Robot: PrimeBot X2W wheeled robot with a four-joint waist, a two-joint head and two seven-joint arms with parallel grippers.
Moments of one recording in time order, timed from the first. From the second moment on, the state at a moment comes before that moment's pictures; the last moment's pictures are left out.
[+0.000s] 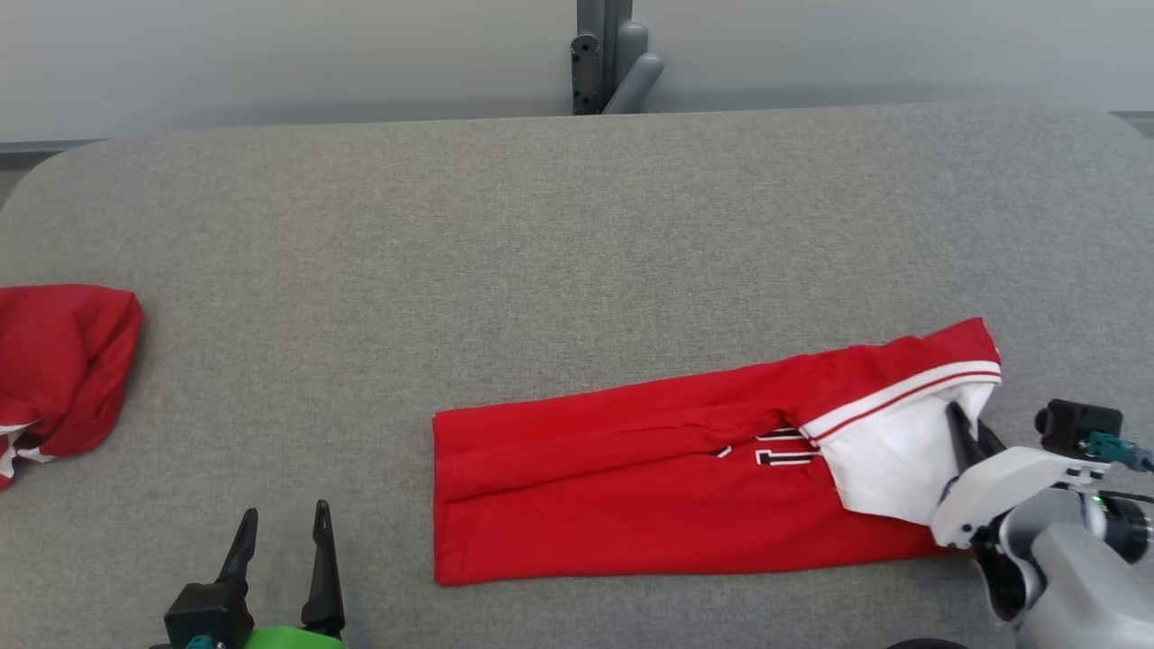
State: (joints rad) left arm 0.05 0.05 0.01 0.30 -0.14 -0.05 -0.26; right arm -0.42 -0.31 0.28 0.93 0.68 0.13 -0.26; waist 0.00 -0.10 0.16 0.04
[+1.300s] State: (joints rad) left arm 0.05 0.05 -0.14 0.37 -0.14 -0.08 -0.26; right arm -0.50 -0.09 0.74 0.74 0.79 0.13 -0.17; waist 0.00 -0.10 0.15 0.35
